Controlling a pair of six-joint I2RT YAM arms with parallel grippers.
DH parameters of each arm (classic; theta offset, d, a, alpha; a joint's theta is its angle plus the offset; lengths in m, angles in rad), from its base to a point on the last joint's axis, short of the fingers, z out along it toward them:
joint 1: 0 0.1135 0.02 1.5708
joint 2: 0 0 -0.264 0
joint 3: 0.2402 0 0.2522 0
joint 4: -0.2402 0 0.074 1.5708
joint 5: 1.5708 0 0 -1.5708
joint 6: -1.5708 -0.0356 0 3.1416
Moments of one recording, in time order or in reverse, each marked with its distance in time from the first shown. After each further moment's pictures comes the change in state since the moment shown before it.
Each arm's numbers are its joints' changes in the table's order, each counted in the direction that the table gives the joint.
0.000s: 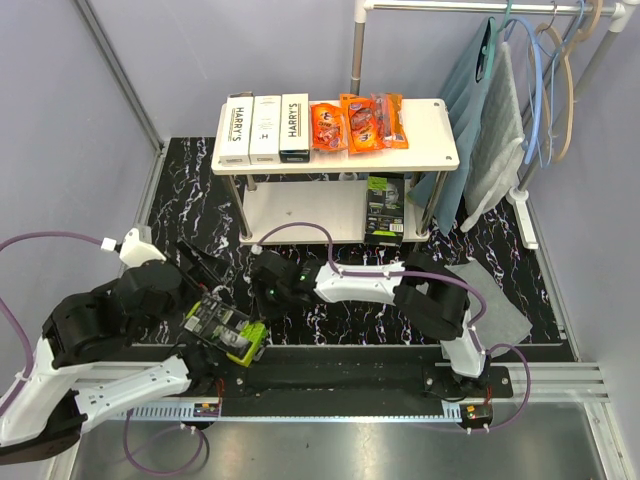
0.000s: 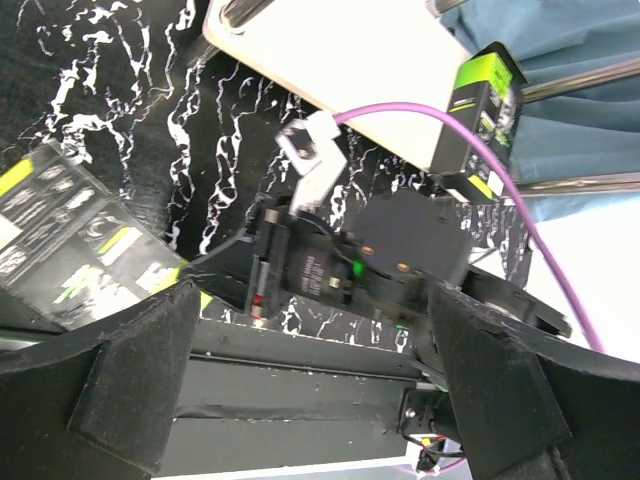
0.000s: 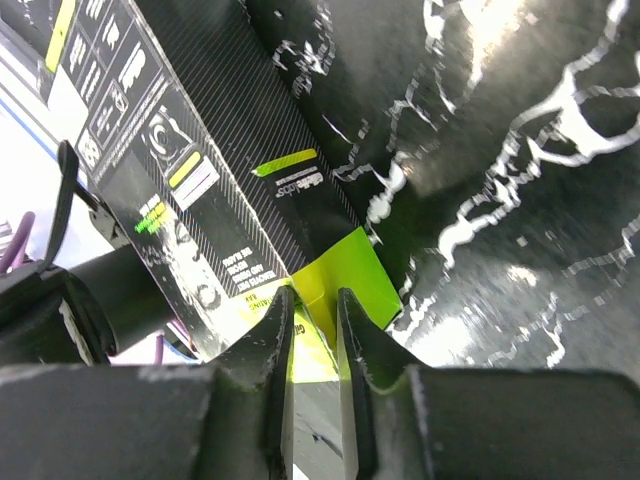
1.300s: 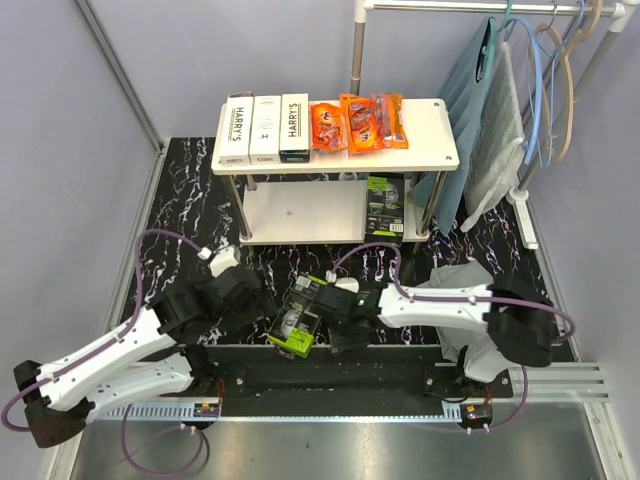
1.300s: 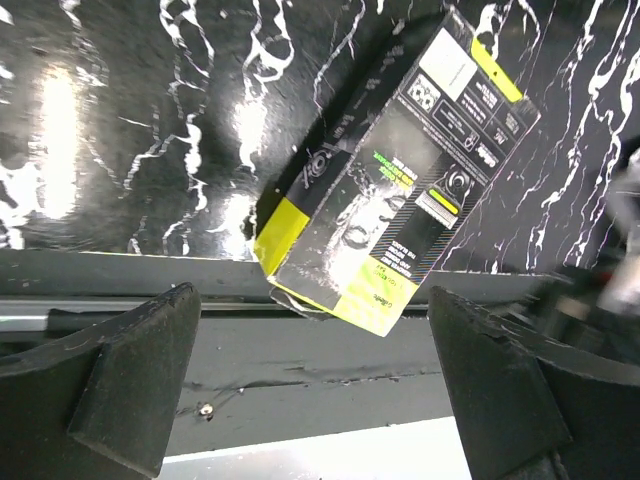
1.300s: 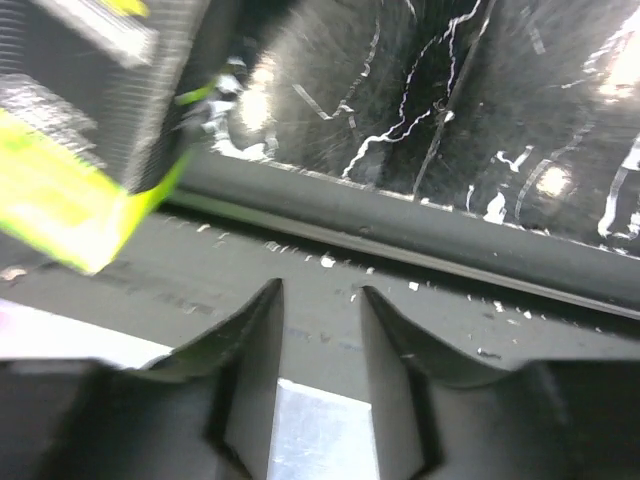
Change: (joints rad) left arm 0.000 -0.144 -0.459 0.293 0.289 -0.108; right arm 0.064 0.470 -0.462 -0.472 0.213 -0.191
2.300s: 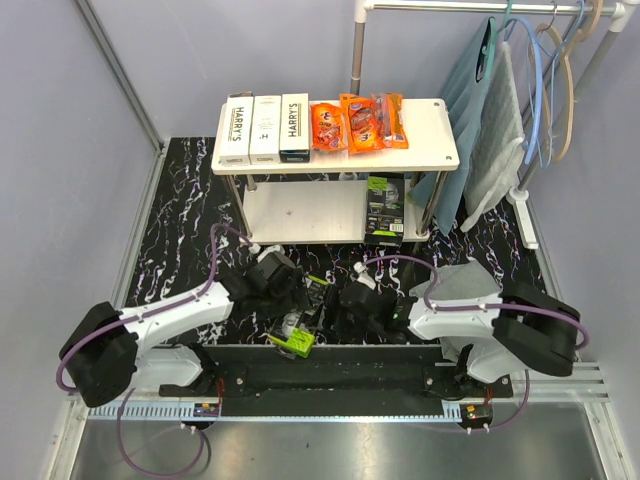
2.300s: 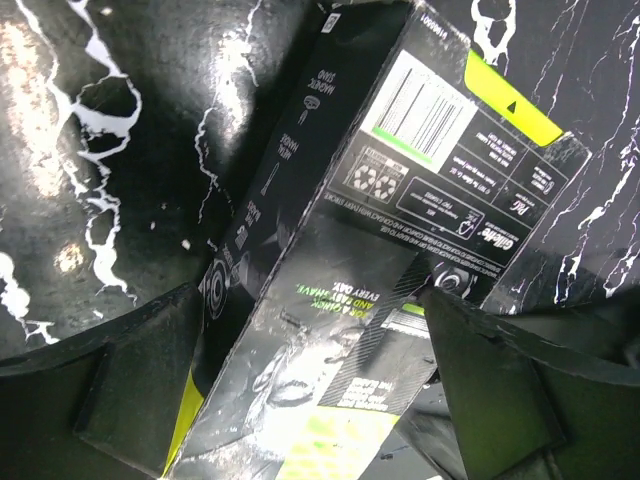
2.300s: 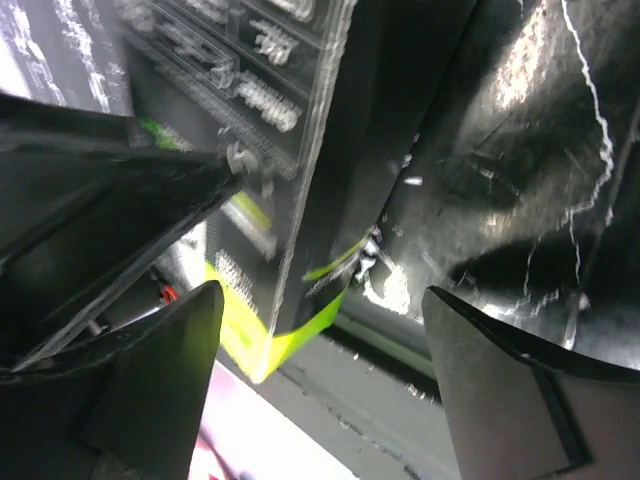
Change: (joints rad) left arm 0.119 -0.428 -0.165 0.577 0.249 -0.189; right arm -0.101 0.192 -0.434 0.821 0.017 -0.270
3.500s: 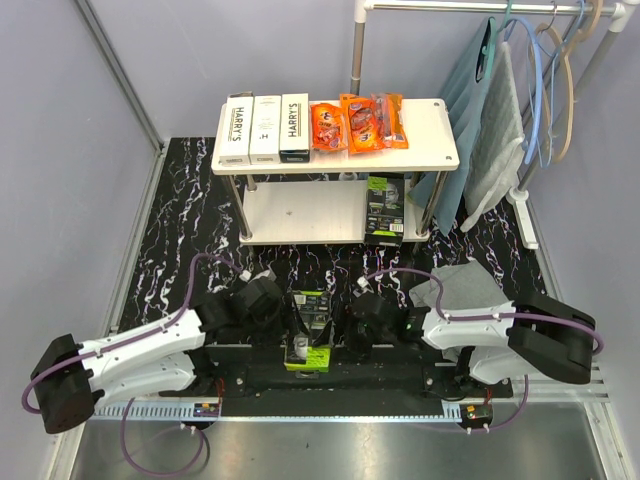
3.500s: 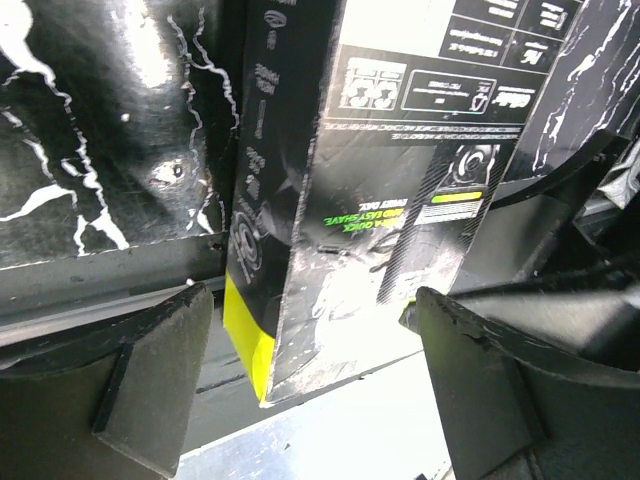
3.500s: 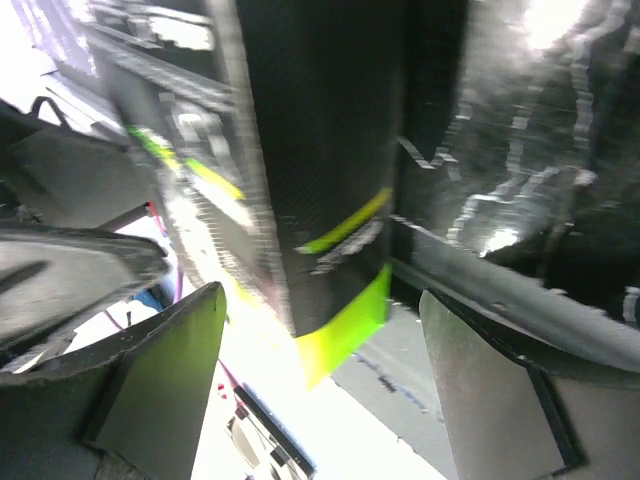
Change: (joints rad) left arm -0.132 0.285 -0.137 -0.108 0.128 0.216; right arm 0.015 0.061 -0.119 0.065 -0.192 -0.038
